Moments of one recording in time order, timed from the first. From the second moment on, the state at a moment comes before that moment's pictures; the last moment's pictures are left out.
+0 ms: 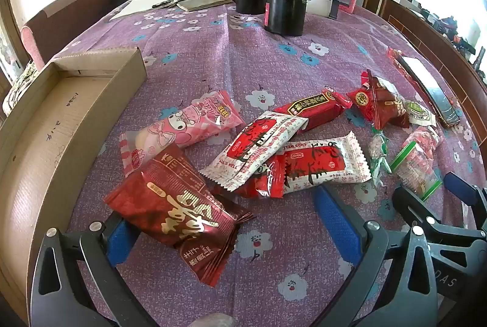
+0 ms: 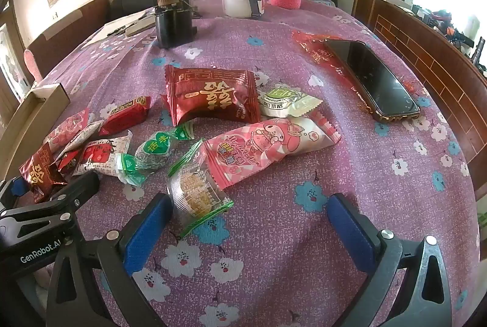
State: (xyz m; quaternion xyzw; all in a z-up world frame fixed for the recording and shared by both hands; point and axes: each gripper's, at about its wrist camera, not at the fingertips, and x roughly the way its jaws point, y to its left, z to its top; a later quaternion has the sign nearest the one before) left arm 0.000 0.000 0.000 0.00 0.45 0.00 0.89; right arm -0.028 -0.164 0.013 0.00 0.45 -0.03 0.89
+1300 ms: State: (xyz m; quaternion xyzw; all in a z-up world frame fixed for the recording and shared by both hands) left arm -0.059 0.048 0.056 -0.04 0.38 -0.06 0.92; right arm -0.033 -0.161 0.014 0.00 0.48 -0.04 0.88
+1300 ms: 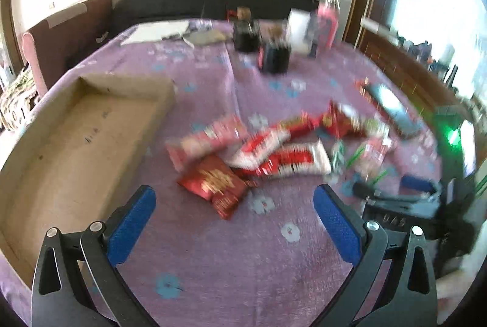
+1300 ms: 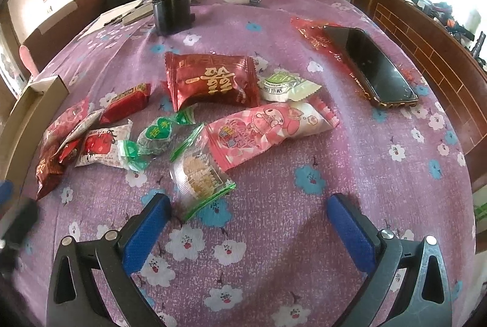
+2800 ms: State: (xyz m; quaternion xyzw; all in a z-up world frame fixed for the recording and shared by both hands) left arm -0.113 0.142 0.338 0.02 0.11 -0.01 0.99; right arm -0.137 -0.223 0.249 0.03 0.18 -0.04 0.98
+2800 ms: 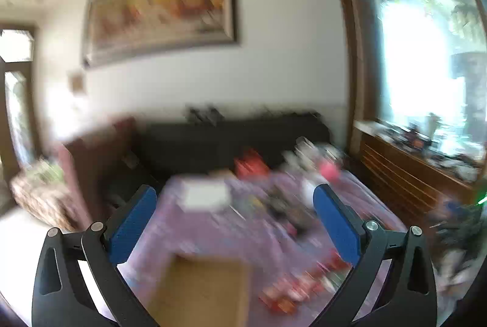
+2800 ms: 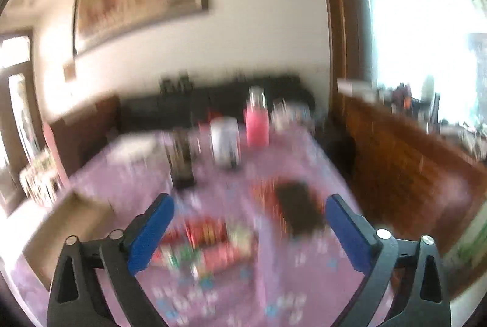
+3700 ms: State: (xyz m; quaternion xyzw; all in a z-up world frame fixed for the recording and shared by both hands) left arm -0.004 0.079 0.064 -0.07 0.47 -0.11 0.88; right arm -0.026 -0.165 0.027 0.05 0.44 0.08 0.89
